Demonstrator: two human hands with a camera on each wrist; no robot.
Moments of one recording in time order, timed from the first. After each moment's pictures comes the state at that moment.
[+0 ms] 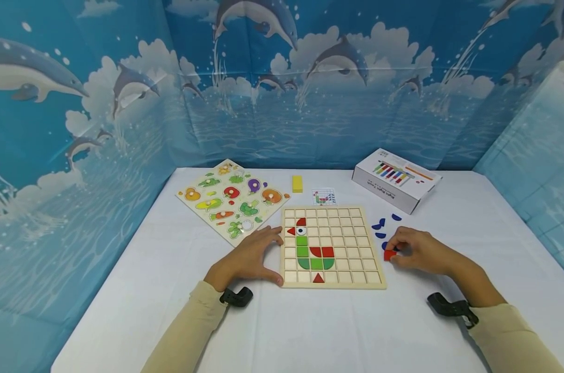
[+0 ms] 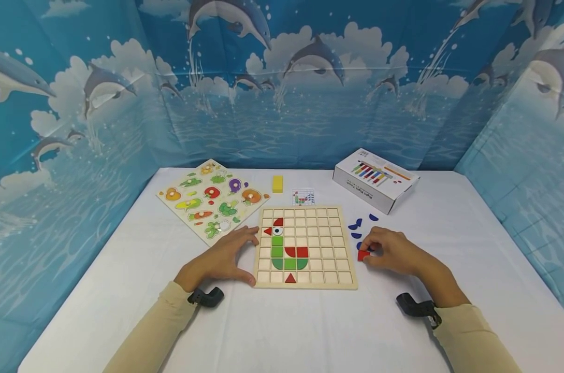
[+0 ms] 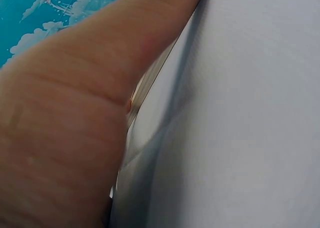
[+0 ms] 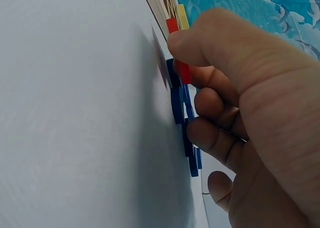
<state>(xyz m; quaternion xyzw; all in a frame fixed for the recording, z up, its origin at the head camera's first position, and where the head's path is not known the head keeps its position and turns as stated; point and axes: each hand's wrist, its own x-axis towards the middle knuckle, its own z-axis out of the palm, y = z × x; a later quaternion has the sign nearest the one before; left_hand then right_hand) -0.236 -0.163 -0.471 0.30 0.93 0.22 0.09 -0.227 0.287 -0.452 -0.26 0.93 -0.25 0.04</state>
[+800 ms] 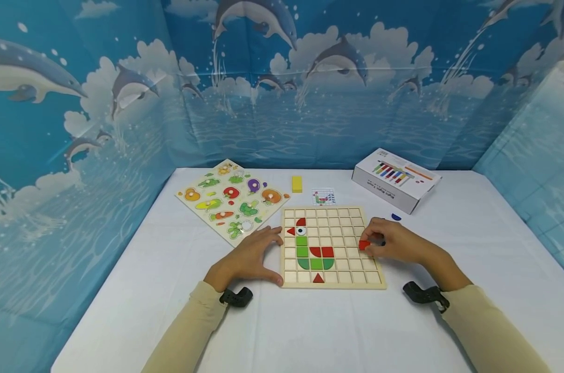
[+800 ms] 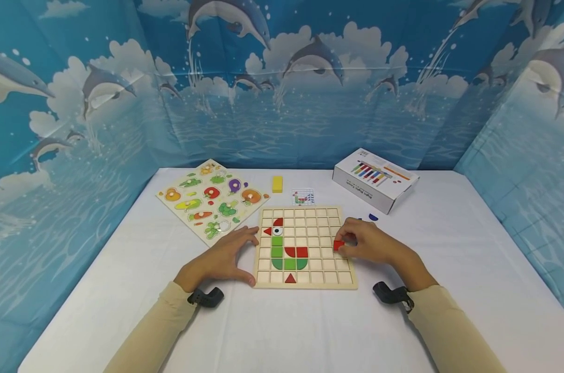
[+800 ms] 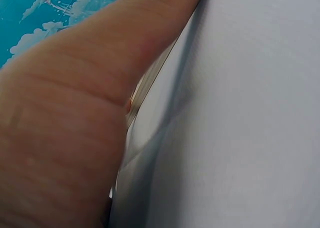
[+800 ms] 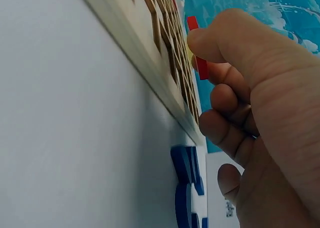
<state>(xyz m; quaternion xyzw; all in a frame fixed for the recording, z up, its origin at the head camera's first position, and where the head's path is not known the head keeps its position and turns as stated) -0.237 -0.164 -0.470 0.31 0.92 0.22 0.09 -0.253 0.245 -0.452 -0.29 0.90 -0.30 0.06</state>
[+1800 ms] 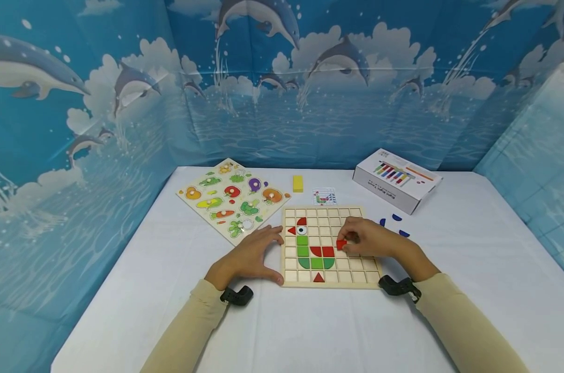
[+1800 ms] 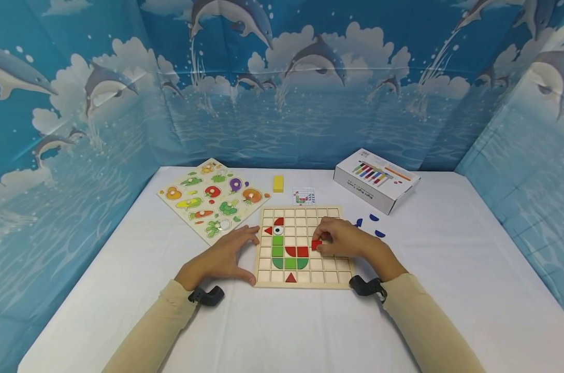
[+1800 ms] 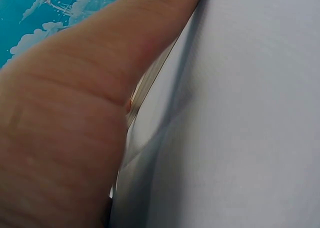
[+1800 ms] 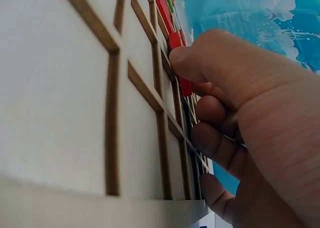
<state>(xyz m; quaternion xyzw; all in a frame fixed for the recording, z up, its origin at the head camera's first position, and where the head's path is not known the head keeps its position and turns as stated) -0.237 -0.164 -0.469 0.30 0.92 0.22 0.09 -0.272 0.196 -0.455 -0.34 0.89 -0.30 0.08</state>
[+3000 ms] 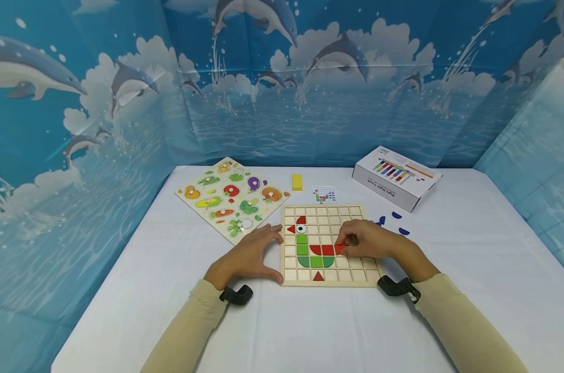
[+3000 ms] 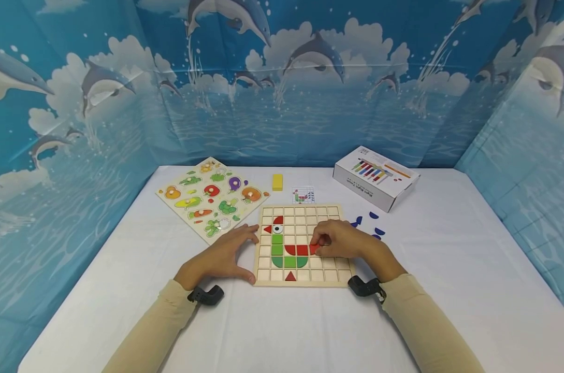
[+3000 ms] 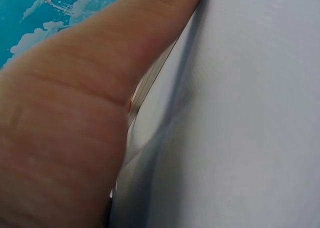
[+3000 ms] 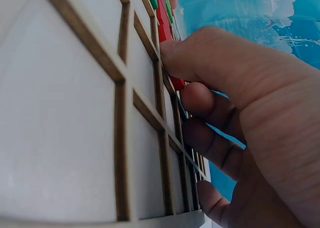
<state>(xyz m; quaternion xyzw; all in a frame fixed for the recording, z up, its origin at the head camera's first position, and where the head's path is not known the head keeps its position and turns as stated) -0.237 -0.164 -0.470 0.30 0.92 0.22 0.09 -0.265 0.192 -0.450 -0.35 0.87 -0.32 0.13</state>
